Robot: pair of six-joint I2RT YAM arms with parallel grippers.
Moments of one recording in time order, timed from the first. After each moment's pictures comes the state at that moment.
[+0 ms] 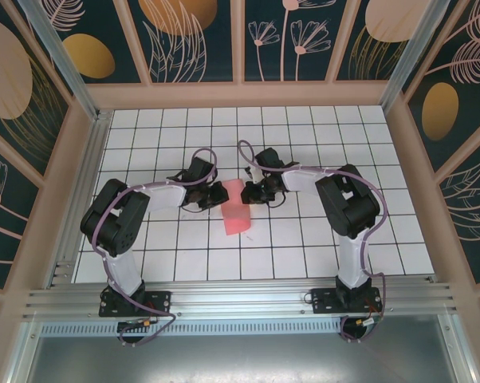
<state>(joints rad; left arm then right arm) -0.52 1.83 0.97 -0.10 0.33 -0.81 0.57 2.00 1.20 -0.35 -0.50 0.36</state>
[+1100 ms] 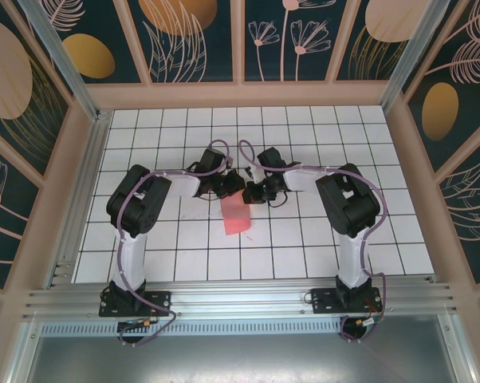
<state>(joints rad) -0.52 2.09 1.17 0.08 0.51 -0.90 0.55 2.00 1.19 -0.33 -0.55 0.31</state>
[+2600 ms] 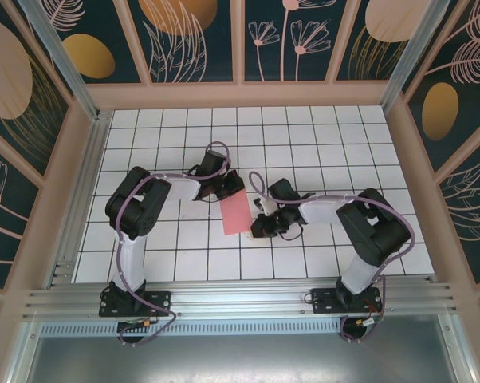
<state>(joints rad) -0.54 2.06 1.11 0.14 0.40 -0.94 0.65 1.67 0.72 -0.22 -0.63 0.41</state>
